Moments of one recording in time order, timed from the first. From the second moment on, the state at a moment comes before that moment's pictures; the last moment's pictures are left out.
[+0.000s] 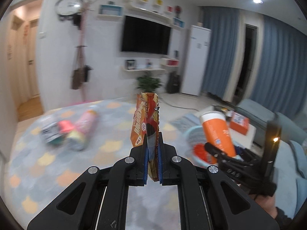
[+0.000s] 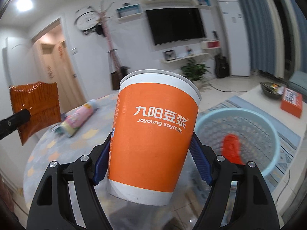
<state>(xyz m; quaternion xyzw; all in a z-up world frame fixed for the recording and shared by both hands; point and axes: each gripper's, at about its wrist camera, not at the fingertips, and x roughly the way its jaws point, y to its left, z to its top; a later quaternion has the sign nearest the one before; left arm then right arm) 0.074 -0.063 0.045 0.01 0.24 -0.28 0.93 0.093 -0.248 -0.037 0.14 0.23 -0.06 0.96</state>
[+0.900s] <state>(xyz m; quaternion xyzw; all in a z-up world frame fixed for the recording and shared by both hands) 0.193 -0.313 -0.055 0.08 0.39 -0.44 0.80 0.109 -0.421 -0.112 0.13 0.29 -0.22 0.92</state>
